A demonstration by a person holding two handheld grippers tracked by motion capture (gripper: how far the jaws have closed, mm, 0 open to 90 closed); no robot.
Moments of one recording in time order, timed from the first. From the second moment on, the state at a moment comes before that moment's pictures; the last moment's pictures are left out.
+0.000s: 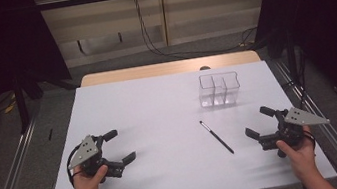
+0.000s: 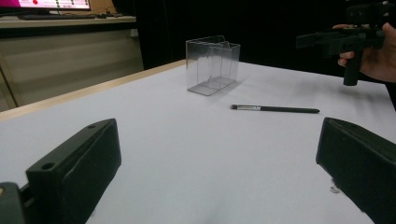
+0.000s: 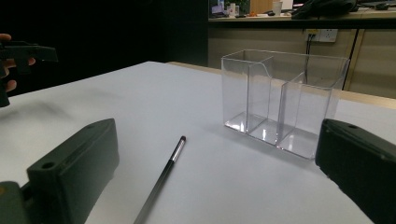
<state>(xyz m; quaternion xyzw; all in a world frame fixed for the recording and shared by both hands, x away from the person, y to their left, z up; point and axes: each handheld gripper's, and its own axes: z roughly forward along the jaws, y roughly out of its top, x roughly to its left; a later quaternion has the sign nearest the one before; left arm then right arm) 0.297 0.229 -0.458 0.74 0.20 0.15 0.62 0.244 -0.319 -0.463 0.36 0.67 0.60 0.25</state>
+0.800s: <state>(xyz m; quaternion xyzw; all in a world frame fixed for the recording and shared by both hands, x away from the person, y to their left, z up) 0.295 0.228 -0.456 0.74 0.20 0.15 0.62 0.246 -0.314 -0.461 0.36 0.68 0.59 0.25</state>
